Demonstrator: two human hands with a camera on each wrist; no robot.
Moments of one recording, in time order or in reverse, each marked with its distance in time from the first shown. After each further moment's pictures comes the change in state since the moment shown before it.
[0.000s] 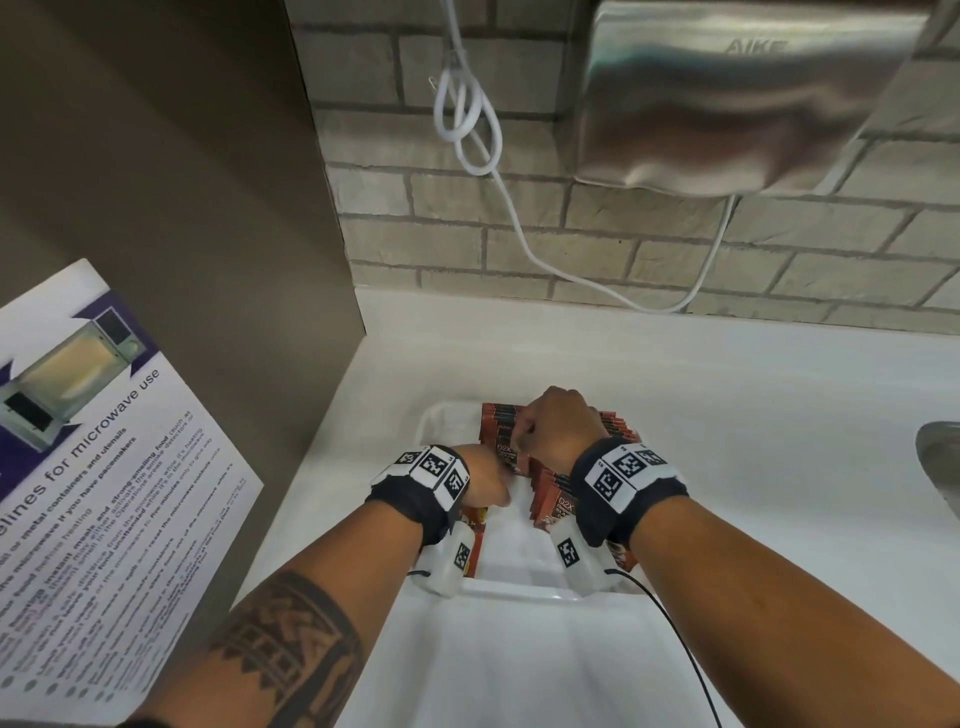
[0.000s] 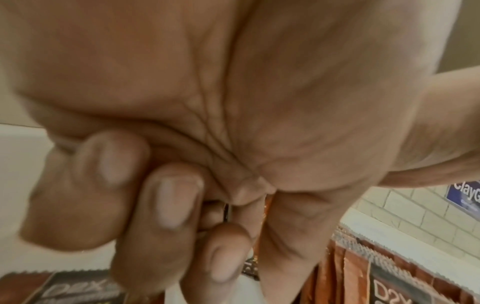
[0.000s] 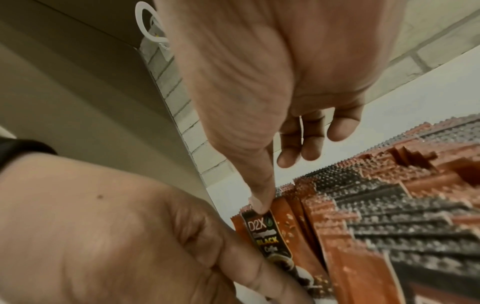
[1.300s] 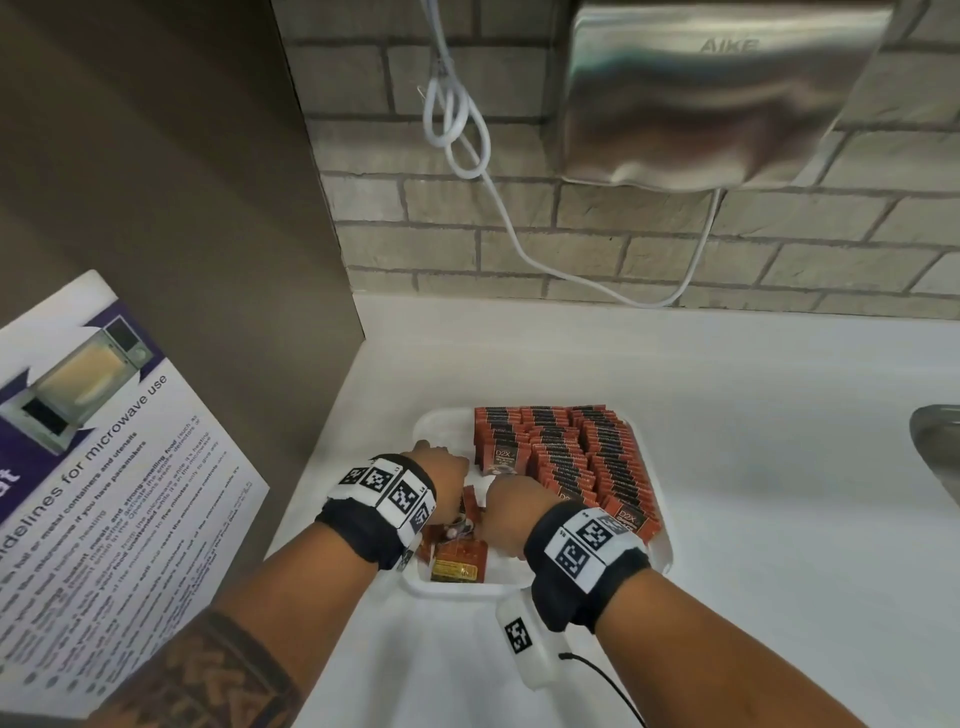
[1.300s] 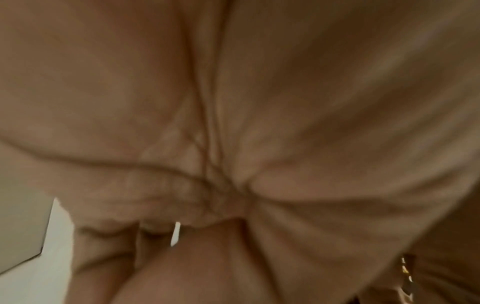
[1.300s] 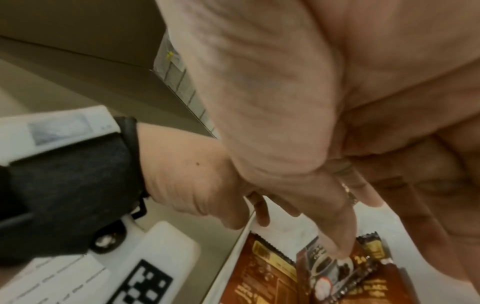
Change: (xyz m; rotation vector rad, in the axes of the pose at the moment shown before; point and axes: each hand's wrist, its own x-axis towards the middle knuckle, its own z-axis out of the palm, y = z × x) left_hand -0.044 -0.020 0.010 0.273 0.076 -0.135; right_hand -0.060 -0.042 0.048 -0.125 -0.378 -0.098
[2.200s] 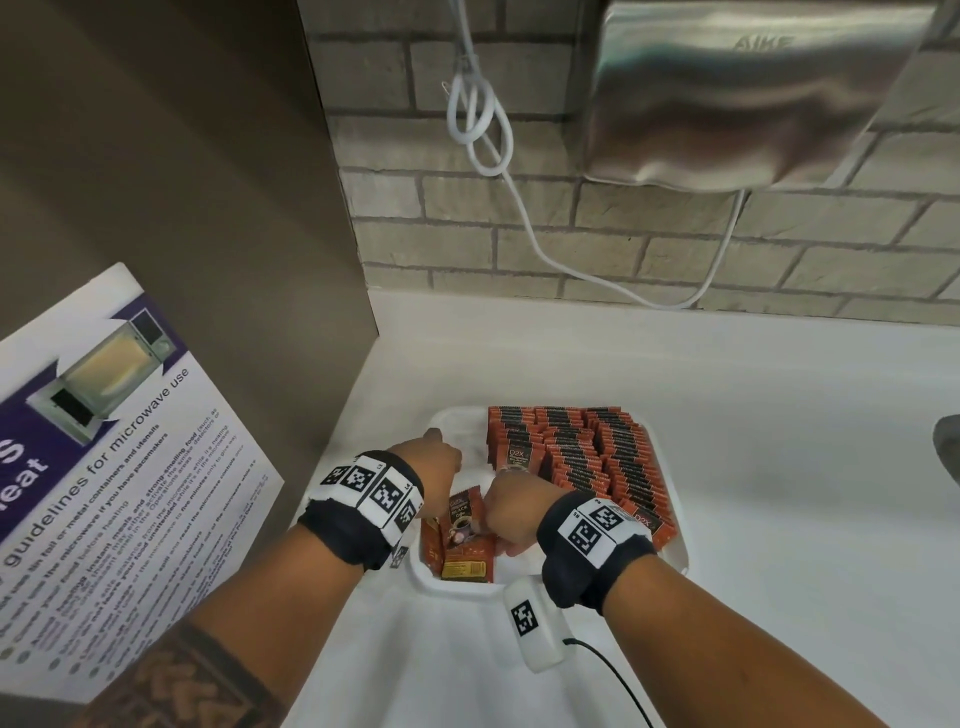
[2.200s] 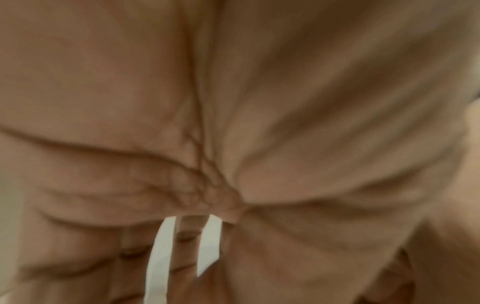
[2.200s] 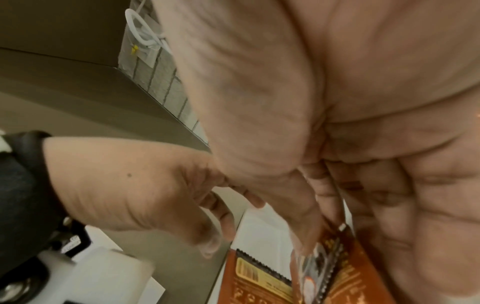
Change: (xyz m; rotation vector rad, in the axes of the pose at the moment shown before) left_hand -0.011 -0.026 0.000 -0.148 0.009 -0.034; right_hand 0.035 0.008 0.009 -0.103 -0.107 -0.115
